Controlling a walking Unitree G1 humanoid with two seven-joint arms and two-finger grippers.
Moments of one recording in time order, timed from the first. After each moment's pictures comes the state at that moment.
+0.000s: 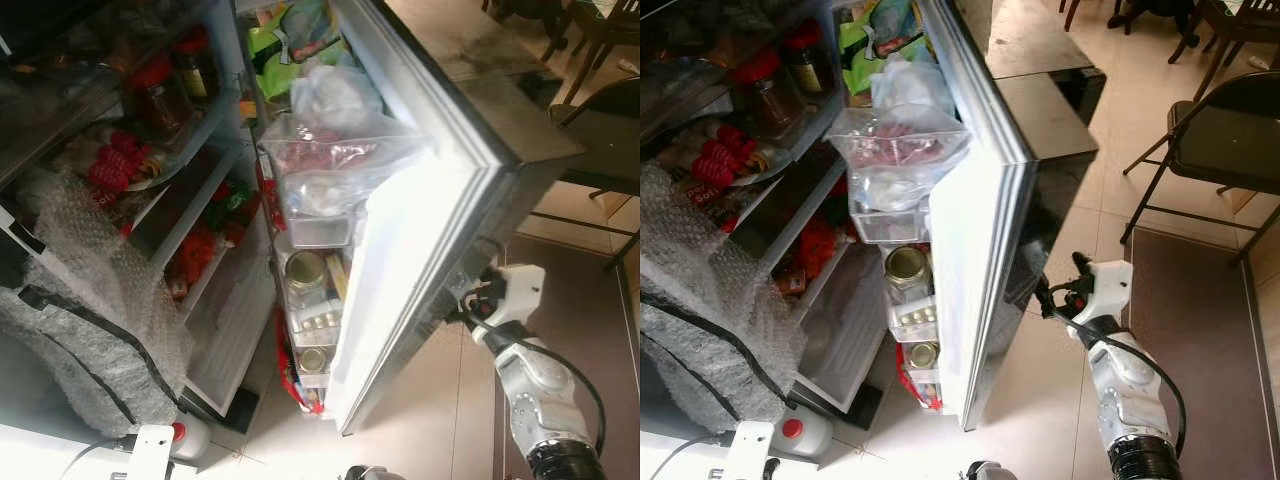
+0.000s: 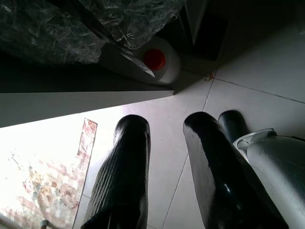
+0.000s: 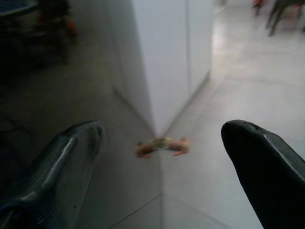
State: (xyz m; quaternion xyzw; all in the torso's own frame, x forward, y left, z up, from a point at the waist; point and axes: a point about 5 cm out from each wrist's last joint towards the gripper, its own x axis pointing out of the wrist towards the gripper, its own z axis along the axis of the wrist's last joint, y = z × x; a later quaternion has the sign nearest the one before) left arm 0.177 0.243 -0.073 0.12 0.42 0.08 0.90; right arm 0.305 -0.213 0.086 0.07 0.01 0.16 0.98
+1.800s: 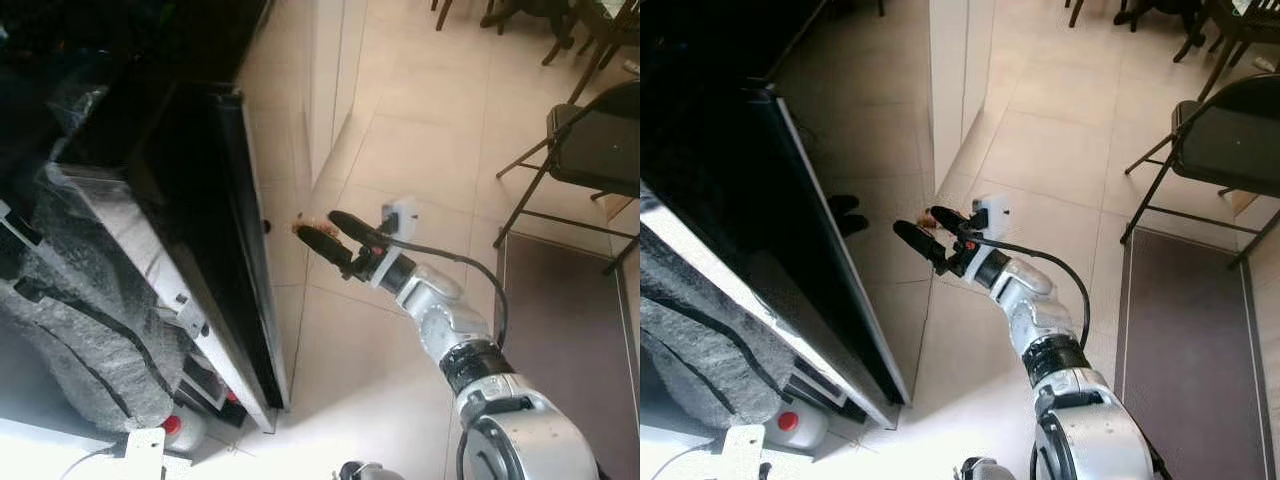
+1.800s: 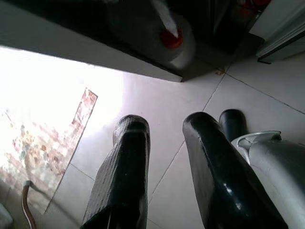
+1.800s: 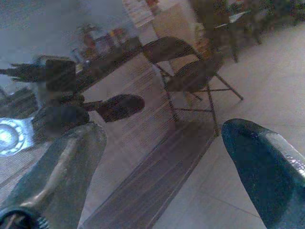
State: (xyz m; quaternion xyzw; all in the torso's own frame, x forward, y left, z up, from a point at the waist) left arm 0.170 0.245 -0.076 0.07 0.42 0.17 0.89; right arm 0.363 -0.084 0.148 0.19 0.00 0.46 0.87
